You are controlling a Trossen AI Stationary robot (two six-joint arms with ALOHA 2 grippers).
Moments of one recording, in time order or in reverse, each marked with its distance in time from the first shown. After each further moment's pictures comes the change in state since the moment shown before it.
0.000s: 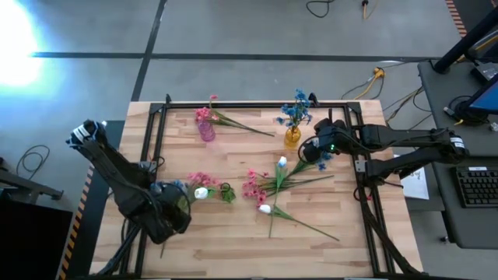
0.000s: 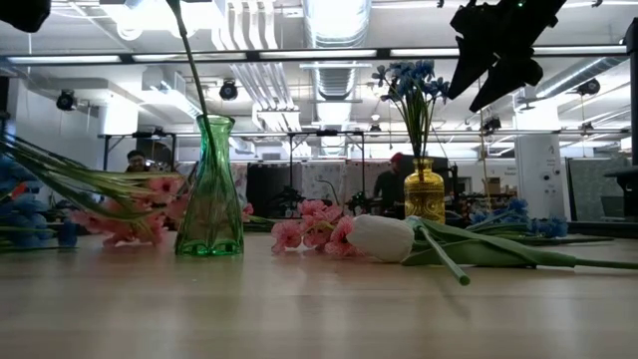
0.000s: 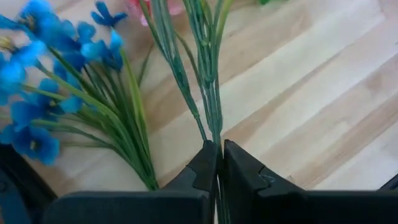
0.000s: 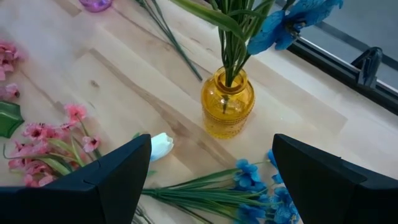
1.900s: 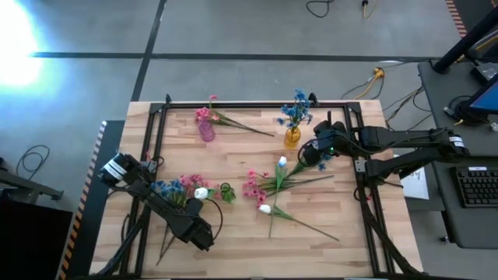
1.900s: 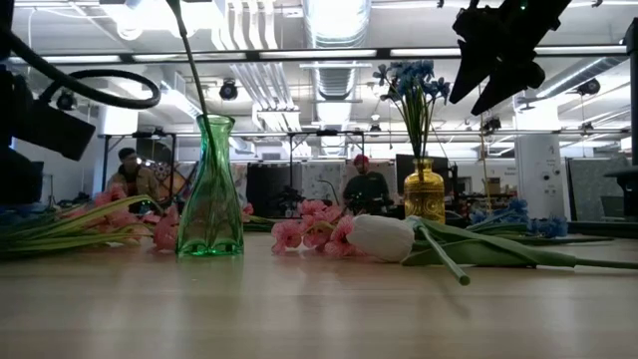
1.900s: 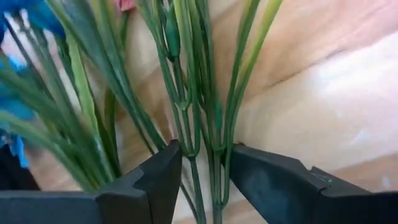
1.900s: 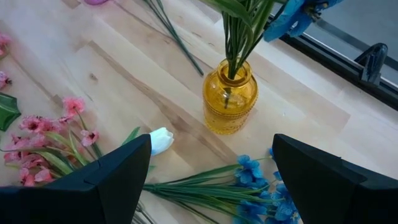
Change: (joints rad) left arm 0.168 0.562 0.109 0.030 0.241 0.143; right arm 0.022 0.000 -0.024 0.009 0.008 0.011
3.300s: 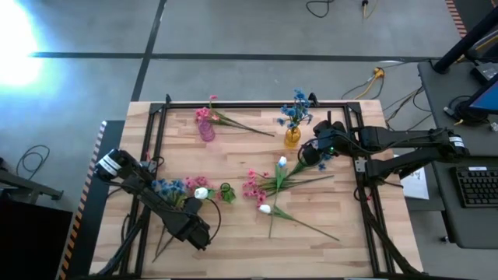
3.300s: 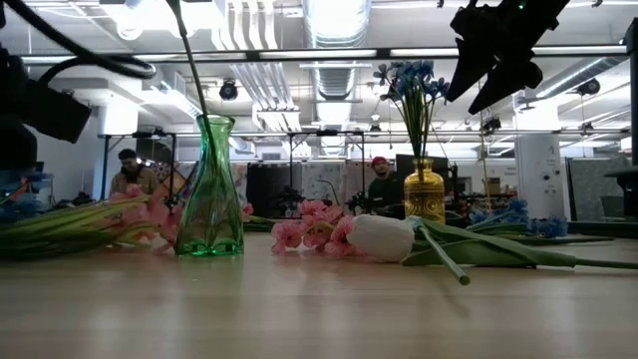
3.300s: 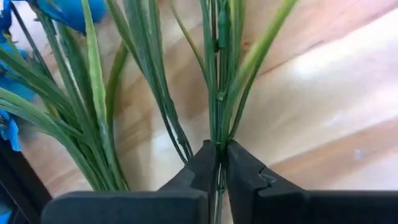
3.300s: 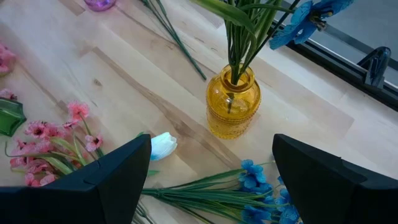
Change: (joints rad) left arm -0.002 -0.072 -0.017 0.019 -0.008 0.000; right arm 0.000 0.000 -0.001 0.021 0.001 -0.003
